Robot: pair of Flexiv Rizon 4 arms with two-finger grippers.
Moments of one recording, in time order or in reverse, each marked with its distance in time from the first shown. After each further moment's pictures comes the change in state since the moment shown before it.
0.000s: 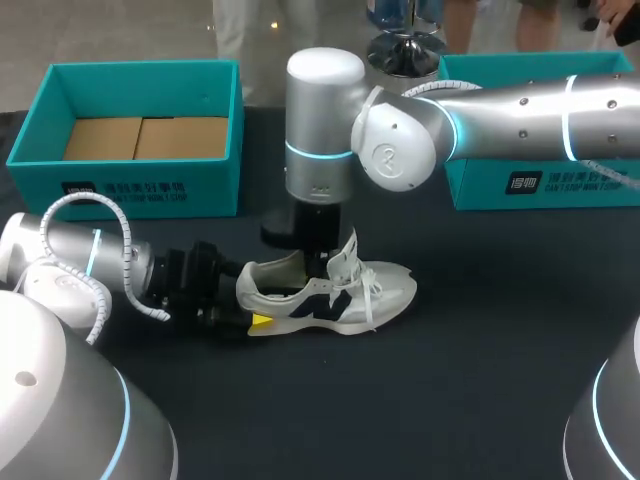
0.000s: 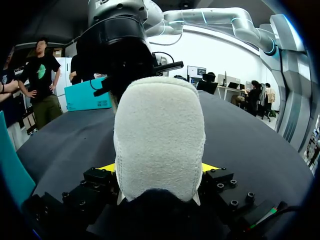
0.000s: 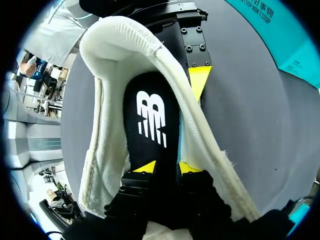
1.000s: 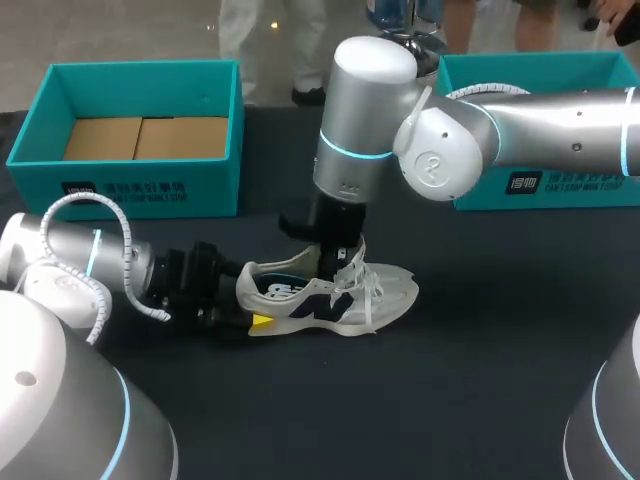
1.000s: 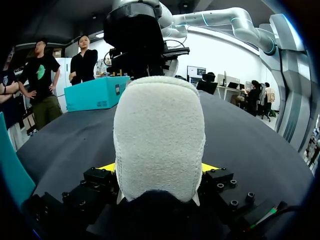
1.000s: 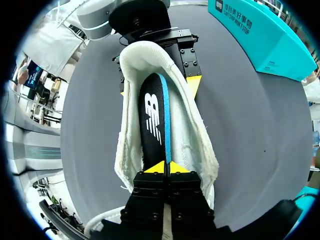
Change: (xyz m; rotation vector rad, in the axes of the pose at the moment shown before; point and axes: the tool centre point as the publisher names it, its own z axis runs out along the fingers) left arm 0.001 -0.001 0.000 0.001 0.001 0.002; right arm 0.015 -0.013 -0.032 -0.128 -0.099 0.049
